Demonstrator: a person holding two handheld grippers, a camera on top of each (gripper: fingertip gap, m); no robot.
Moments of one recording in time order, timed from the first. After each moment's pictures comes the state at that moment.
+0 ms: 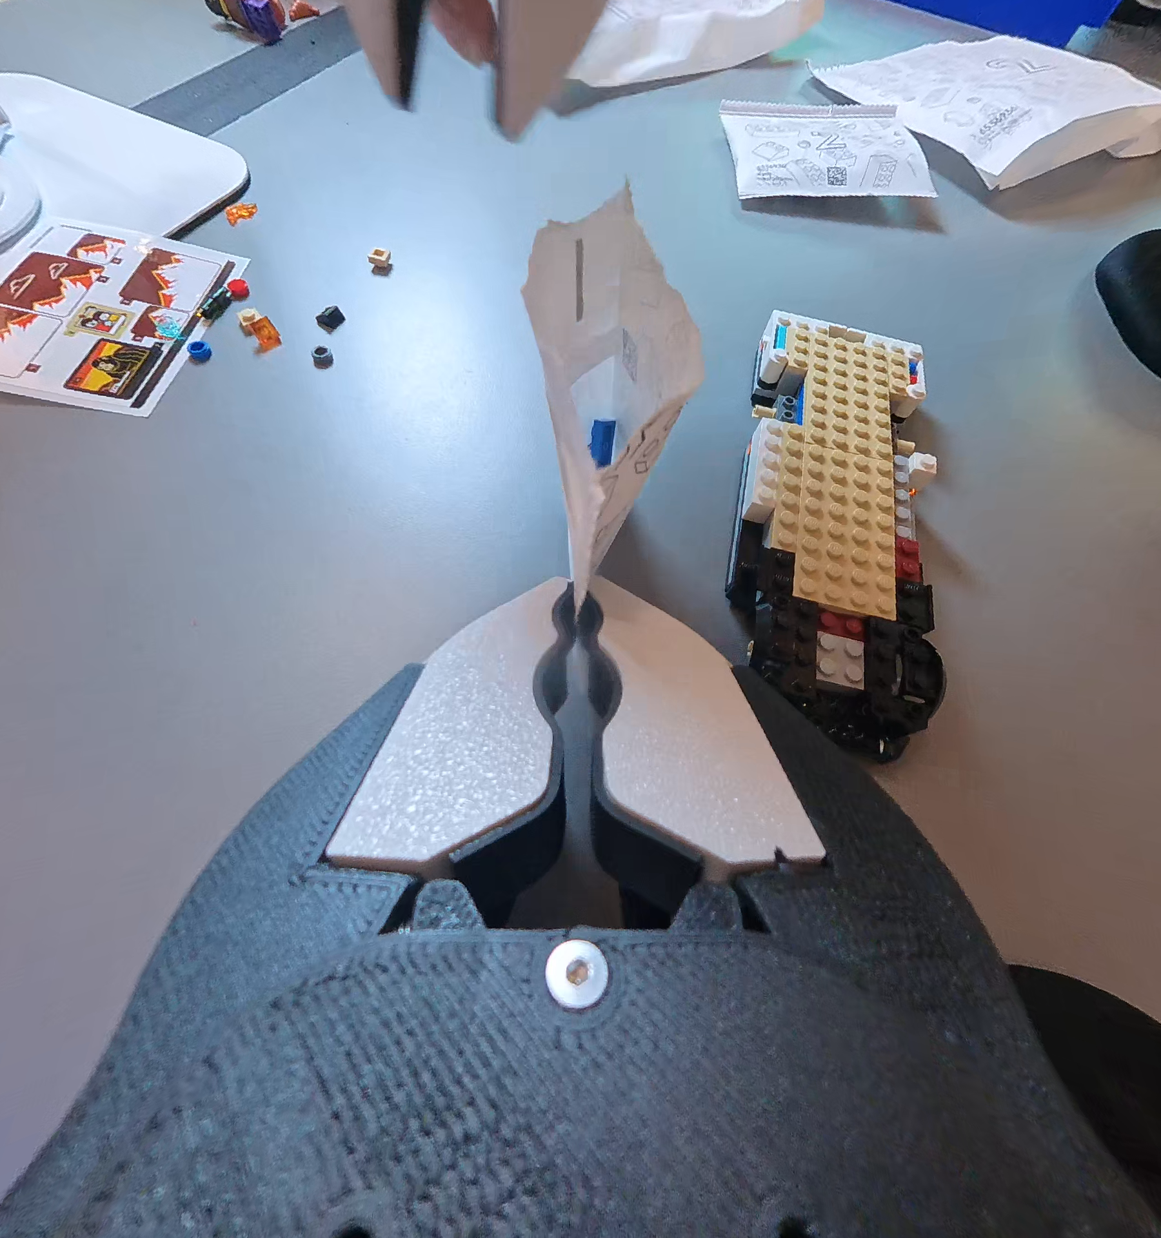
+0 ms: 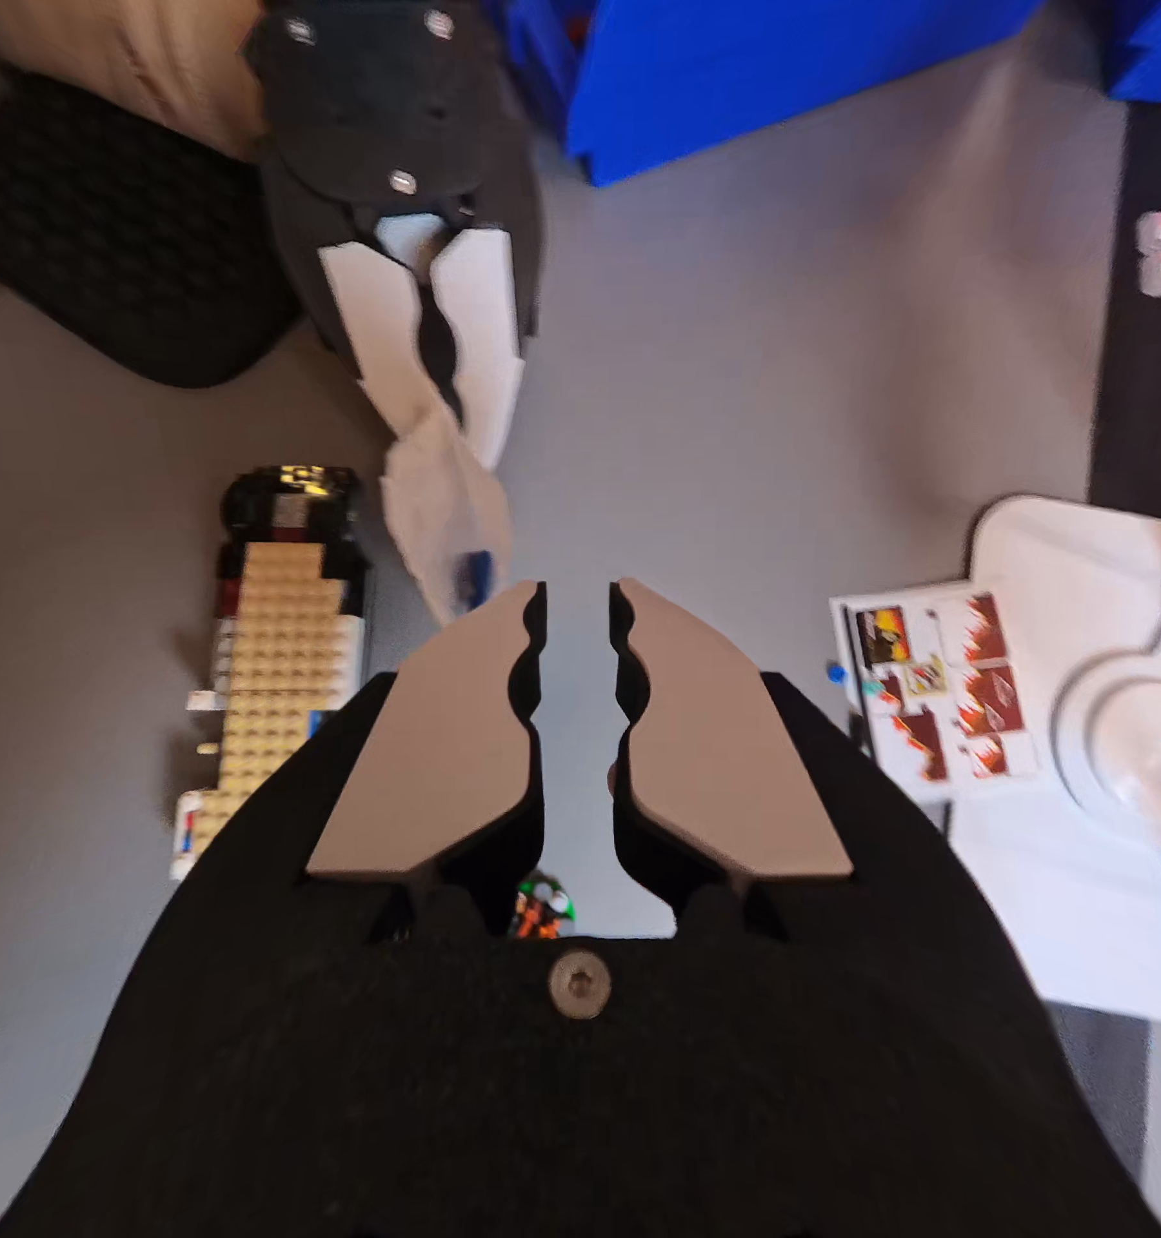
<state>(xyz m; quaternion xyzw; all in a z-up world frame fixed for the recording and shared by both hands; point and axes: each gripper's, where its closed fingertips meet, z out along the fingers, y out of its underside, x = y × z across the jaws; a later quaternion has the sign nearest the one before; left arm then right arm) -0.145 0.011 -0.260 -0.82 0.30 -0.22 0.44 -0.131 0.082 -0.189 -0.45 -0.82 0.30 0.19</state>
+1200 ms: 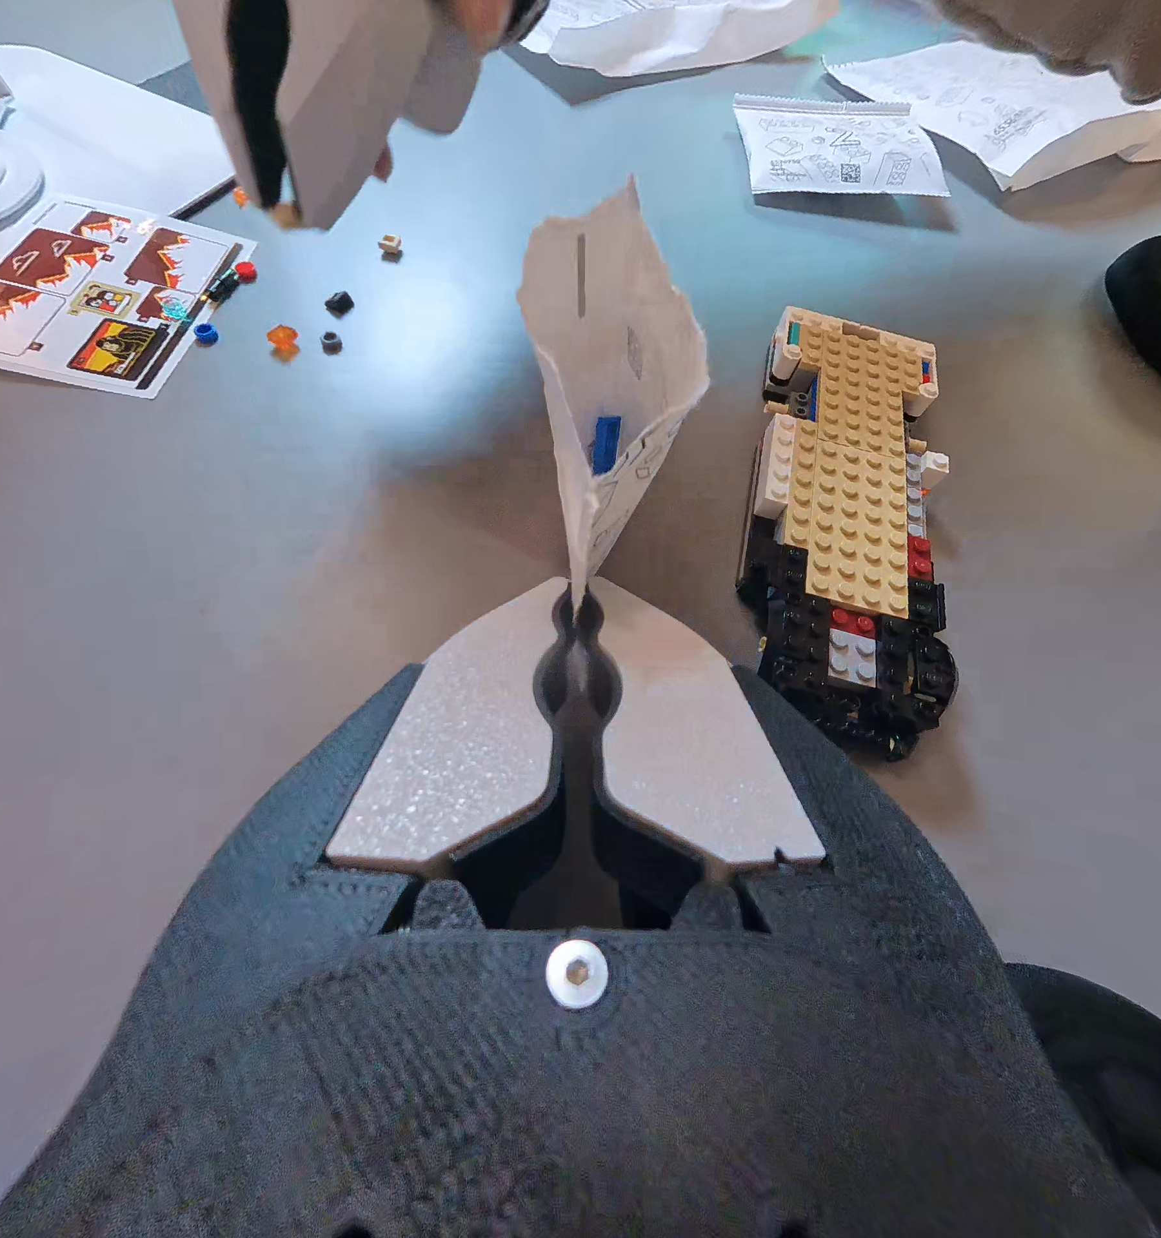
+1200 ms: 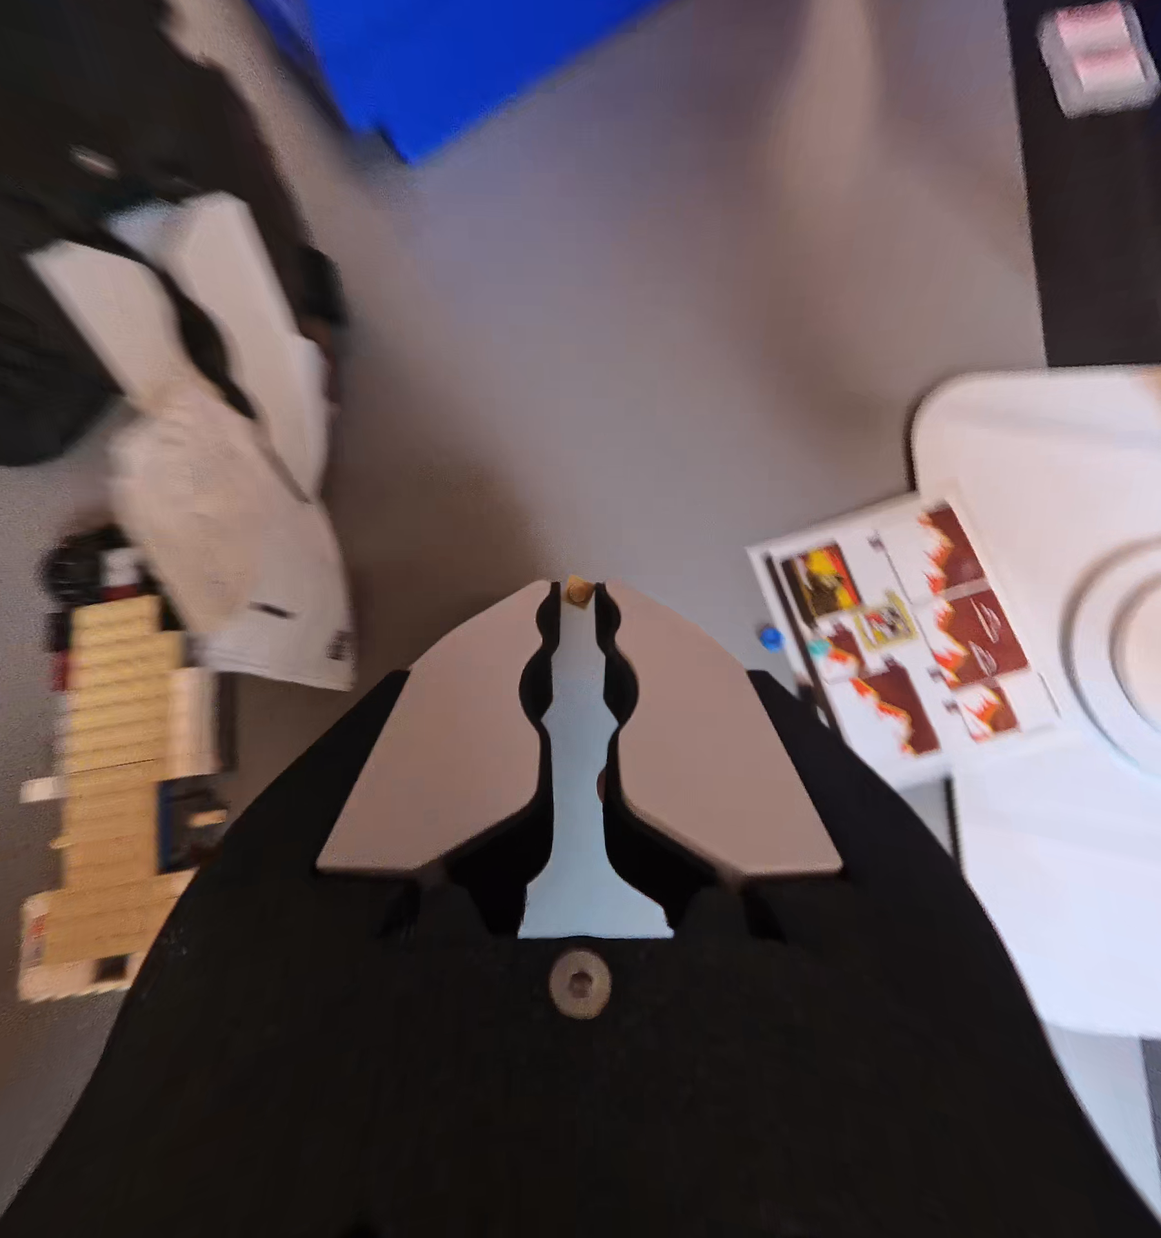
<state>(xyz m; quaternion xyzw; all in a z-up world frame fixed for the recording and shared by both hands) -0.149 0.012 -0.262 -0.82 0.29 -0.22 0.44 -0.158 0.117 -0.219 -0.51 -0.77 0.35 0.17</state>
